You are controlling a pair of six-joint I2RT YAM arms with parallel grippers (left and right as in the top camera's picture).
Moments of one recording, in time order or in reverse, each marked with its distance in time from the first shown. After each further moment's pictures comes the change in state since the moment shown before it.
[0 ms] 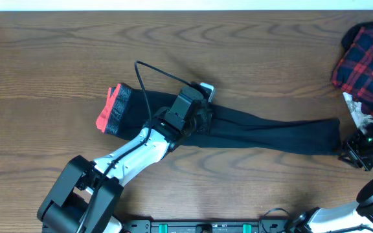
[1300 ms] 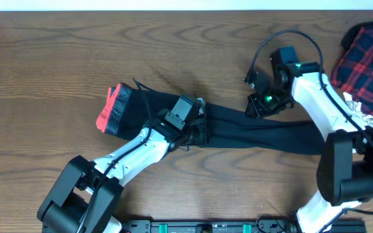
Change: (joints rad) left arm 0.000 0.000 0.000 -0.241 0.151 -0.364; right arm 0.911 0.116 0.267 0.027 -0.073 -0.243
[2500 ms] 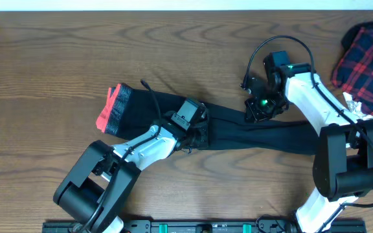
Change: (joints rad) left arm -0.016 0.123 0.001 0.039 -0.019 -0.011; right arm 0.028 0.033 -0.011 -0.011 0.057 0.000
